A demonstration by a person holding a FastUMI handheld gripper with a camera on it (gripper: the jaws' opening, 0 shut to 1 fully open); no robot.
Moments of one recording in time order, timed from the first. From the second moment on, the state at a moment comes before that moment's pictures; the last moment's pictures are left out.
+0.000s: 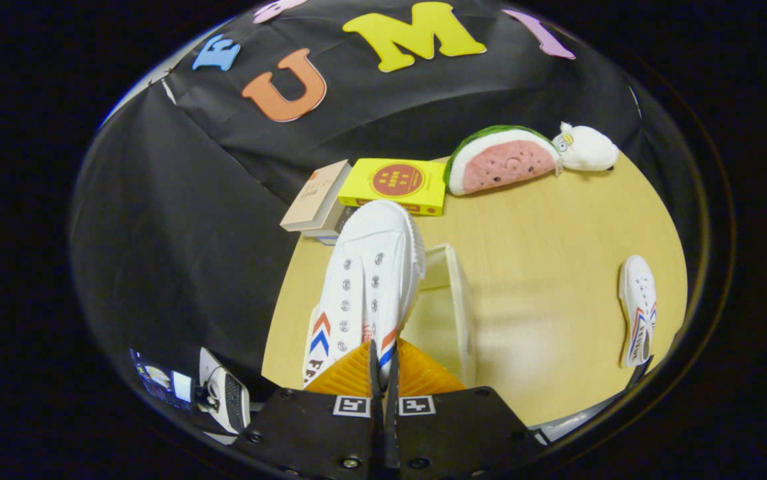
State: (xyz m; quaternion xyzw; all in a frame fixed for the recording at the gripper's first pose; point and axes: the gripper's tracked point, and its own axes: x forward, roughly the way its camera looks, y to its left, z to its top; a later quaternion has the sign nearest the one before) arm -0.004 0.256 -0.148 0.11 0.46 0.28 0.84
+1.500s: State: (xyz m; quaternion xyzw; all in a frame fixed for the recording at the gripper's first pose) arm -0.017 0.325 -0.215 0.03 0.46 0.27 0.85
